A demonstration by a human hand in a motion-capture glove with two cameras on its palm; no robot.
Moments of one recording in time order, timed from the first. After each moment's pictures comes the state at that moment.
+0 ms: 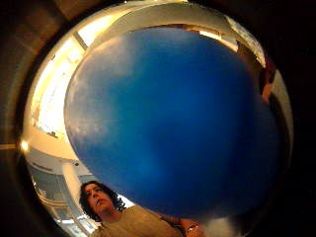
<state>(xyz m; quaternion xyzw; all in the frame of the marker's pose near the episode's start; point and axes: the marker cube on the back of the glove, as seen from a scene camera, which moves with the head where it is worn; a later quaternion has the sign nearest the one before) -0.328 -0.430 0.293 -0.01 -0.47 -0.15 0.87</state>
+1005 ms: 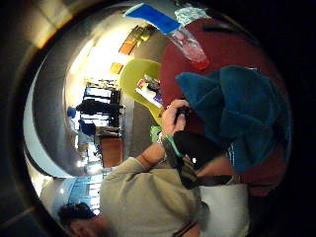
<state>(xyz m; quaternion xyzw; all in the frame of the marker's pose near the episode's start) -0.230 -0.218 0.169 -0.14 0.05 -0.12 0.98</state>
